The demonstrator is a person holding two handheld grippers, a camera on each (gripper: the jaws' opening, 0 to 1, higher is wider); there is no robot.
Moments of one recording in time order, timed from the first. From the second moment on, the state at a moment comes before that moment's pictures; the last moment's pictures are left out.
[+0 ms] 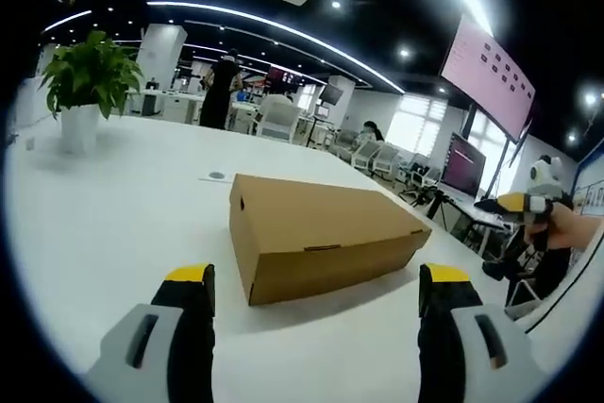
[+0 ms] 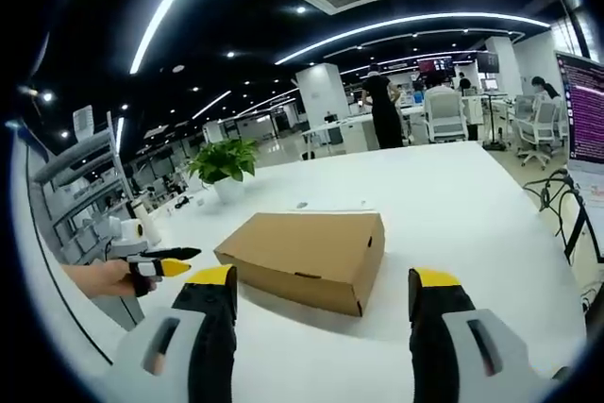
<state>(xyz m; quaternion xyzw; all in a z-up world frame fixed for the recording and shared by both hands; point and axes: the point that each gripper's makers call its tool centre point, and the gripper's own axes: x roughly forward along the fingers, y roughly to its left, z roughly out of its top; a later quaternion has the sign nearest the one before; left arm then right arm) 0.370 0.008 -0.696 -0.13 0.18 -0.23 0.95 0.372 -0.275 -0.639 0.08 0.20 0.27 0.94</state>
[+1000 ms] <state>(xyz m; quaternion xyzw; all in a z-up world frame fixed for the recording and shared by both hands) 0.418 0.062 -0.565 -0.04 0.12 -0.27 0.96 0.401 -0.282 -0.622 0.11 0.18 0.28 0.94</state>
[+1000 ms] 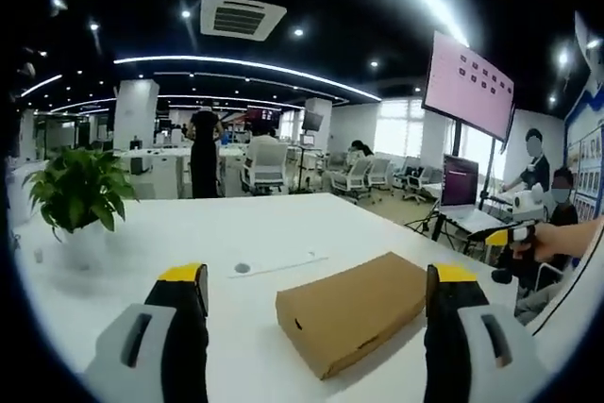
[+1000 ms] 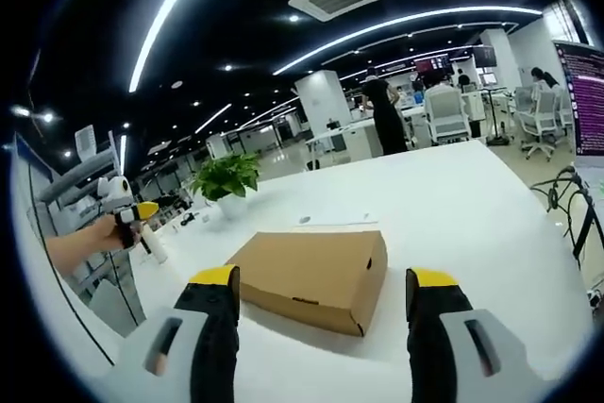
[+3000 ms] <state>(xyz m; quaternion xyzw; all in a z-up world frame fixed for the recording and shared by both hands) 0.407 -0.004 -0.703 -0.09 0.24 -0.29 0.92 0.420 -0.249 -0.698 0.10 0.26 0.33 0.90</state>
